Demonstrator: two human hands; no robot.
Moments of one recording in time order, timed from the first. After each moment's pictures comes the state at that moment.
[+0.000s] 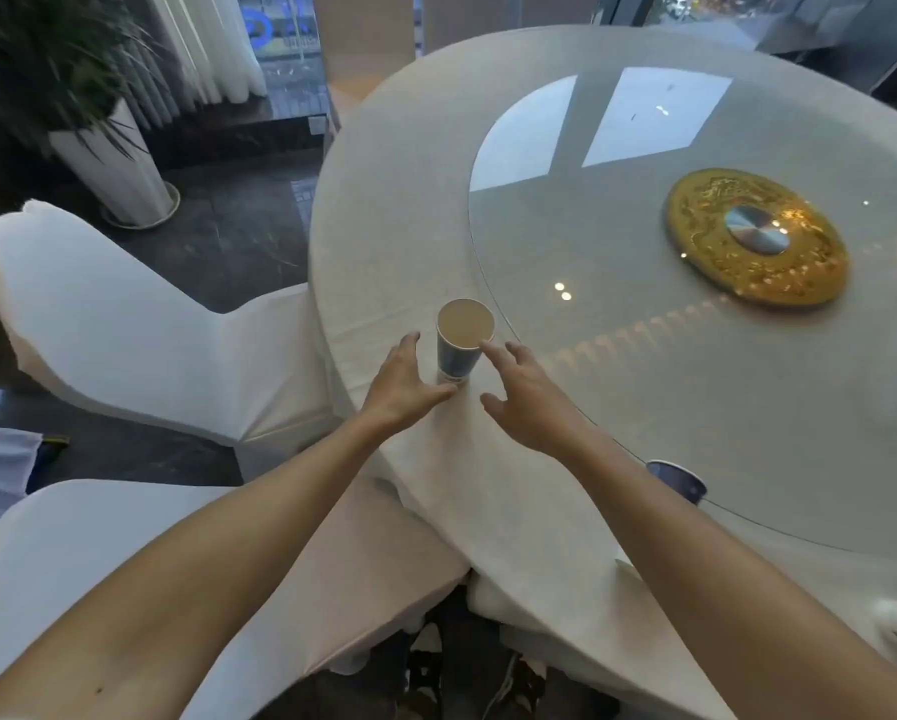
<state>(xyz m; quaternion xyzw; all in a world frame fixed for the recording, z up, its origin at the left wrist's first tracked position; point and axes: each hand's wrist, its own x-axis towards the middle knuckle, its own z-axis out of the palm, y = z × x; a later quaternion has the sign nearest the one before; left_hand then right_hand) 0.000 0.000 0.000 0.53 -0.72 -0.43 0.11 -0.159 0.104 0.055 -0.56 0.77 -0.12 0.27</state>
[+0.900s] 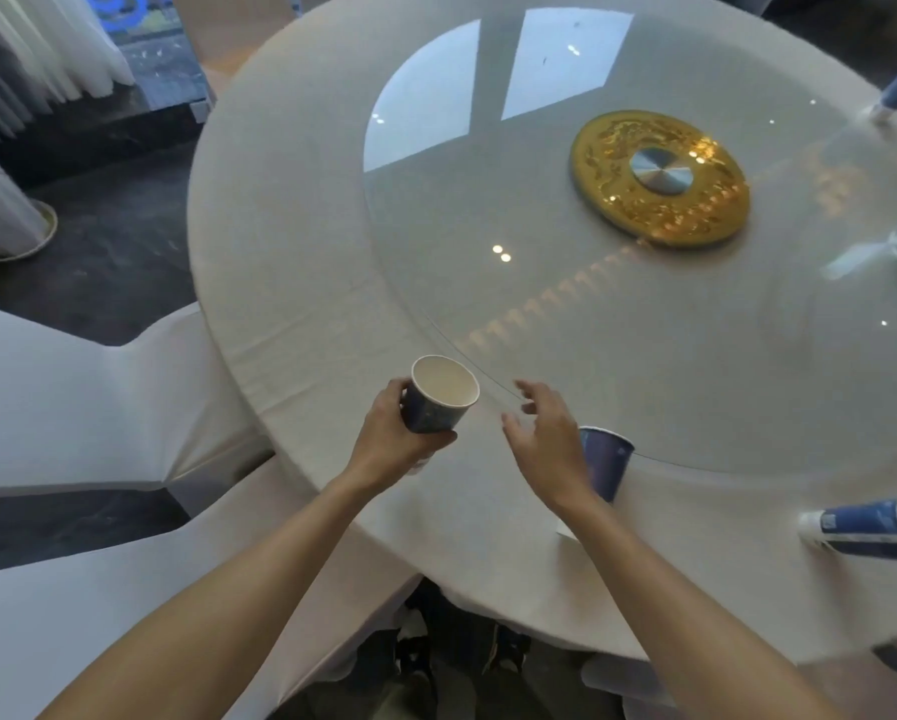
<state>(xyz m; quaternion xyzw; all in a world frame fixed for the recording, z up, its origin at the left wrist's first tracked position) -0.063 0.068 -0.026 0.46 -0.68 -0.56 0.12 -0.224 0.202 0.000 -0.31 0.86 -0.33 0.23</state>
